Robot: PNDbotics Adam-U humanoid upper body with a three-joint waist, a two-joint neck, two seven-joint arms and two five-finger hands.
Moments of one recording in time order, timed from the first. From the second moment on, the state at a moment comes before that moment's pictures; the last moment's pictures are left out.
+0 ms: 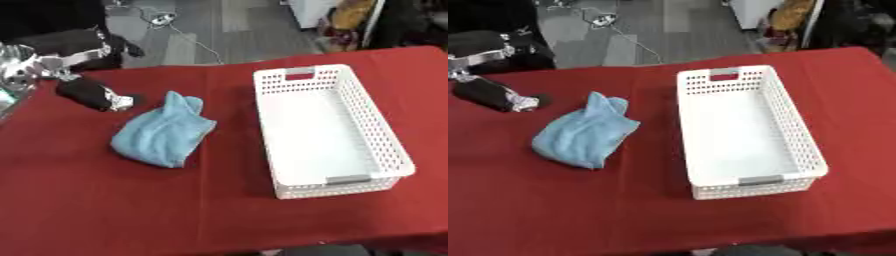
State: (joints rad) left arm -0.36 1.02 -0.19 -1.79 -0.46 0.11 -0.51; right arm -0.25 -0.40 -0.23 -1.98 -0.27 -0.45 0.08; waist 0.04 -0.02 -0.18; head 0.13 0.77
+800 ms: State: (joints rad) left arm -0.64 0.72 -0.26 -1.18 -0.68 0.15 -0.53; right arm -0.25 -0.40 -0.23 -1.98 -0.28 -0.45 0.08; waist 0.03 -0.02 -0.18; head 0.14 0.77
